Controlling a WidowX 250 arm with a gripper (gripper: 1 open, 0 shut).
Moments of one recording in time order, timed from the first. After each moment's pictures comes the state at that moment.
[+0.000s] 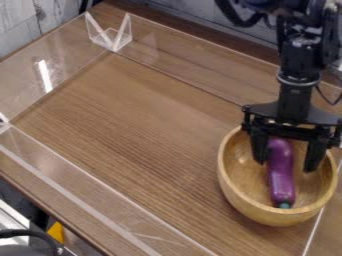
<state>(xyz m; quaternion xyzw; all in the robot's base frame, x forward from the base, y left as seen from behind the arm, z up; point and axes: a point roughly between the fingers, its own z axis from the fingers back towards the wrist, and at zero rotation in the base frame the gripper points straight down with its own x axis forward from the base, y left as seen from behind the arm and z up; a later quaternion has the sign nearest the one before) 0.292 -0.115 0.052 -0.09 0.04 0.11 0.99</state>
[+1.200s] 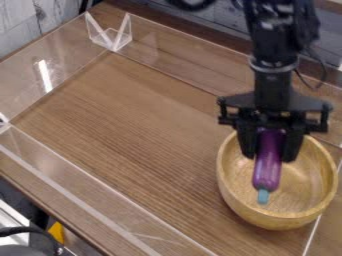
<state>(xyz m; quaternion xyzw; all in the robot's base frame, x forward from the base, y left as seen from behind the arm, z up) 0.260 -0.096 0.095 -0.11 0.01 0.15 0.98</state>
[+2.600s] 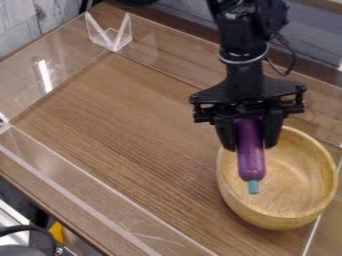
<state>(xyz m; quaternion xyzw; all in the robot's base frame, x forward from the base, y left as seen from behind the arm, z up) 0.247 -0.092 0.105 -0.11 -0.03 0.25 0.96</state>
